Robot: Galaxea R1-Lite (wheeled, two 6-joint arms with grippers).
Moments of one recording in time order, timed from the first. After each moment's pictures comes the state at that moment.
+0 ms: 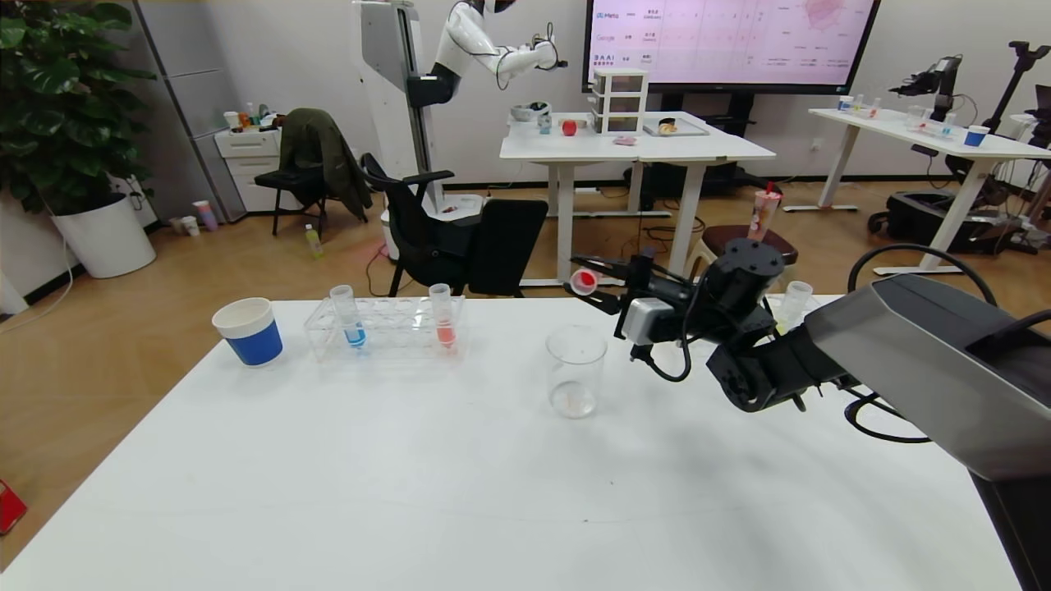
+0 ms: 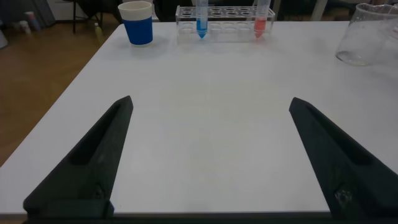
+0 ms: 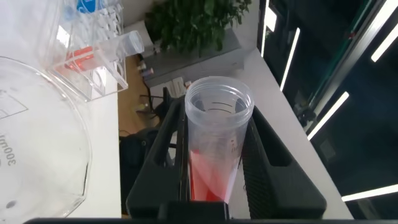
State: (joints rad) left arm 0.00 0.00 0.00 0.00 0.00 0.01; right arm 0.33 2.44 -1.44 -1.29 0.86 -1.07
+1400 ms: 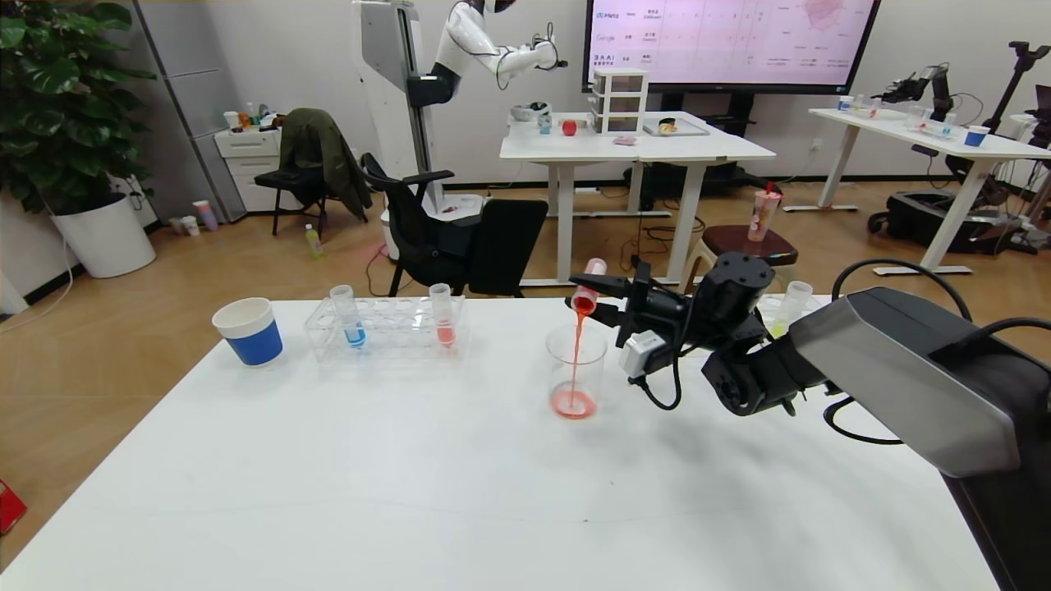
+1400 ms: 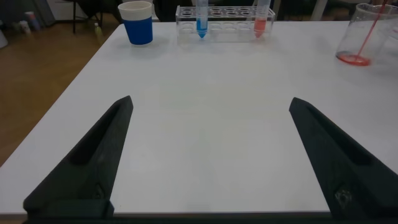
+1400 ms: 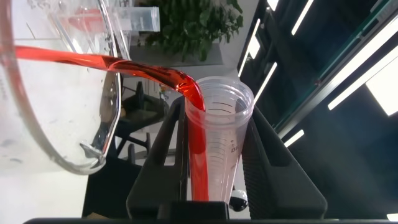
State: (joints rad) left arm 0.00 0.00 0.00 0.00 0.00 0.01; right arm 0.31 2.52 -1.49 -1.28 0.92 -1.38
